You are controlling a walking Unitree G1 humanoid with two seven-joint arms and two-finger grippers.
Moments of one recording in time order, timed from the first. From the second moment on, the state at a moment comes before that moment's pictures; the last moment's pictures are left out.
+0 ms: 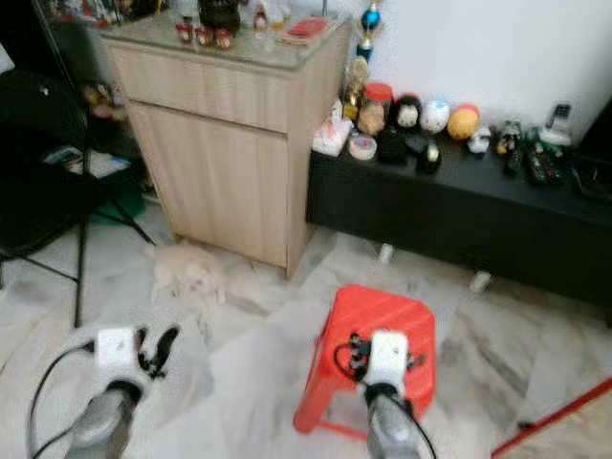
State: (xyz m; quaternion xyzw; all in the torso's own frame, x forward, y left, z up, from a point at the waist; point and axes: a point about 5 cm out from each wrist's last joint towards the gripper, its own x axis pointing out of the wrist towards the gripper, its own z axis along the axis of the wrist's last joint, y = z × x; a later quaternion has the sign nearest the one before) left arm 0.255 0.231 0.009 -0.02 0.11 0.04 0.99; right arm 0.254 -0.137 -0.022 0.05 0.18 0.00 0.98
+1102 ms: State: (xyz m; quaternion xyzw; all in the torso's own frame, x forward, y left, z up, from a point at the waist) left arm 0.259 0.214 0.007 -0.04 0.10 0.01 0.99; right arm 0.246 -0.153 -0.024 0.06 0.17 -0.05 0.98
